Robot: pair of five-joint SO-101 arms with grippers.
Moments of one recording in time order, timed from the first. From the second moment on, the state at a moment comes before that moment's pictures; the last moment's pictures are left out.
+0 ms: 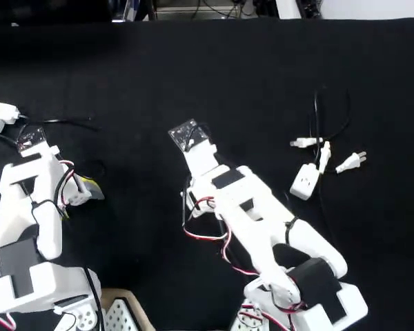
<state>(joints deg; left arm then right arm) -25.5 -4.8 43.4 57.1 8.4 -28.5 -12.4 52.4 42.0 3.8</state>
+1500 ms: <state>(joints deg) -24.9 -10.1 49.0 52.3 8.4 -28.0 30.1 -27.7 73.0 5.4</state>
